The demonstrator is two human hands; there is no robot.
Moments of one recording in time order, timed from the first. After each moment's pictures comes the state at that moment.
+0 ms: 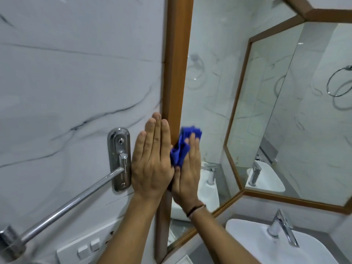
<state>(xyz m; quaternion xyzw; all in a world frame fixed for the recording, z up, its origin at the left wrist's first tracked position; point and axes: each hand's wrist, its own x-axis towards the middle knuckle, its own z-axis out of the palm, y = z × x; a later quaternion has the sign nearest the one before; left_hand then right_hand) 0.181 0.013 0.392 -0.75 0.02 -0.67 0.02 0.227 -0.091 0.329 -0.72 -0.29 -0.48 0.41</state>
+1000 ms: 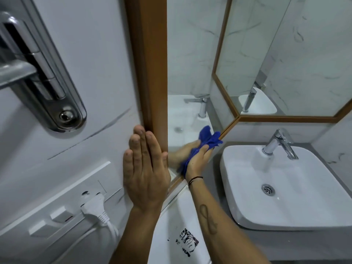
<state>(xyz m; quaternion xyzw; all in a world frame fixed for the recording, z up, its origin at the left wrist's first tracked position) 0.159 0.004 0.171 -0.84 0.02 -0.55 -0.06 0.255 -0.116 0.110 -0.56 0.34 -0.24 0.72</state>
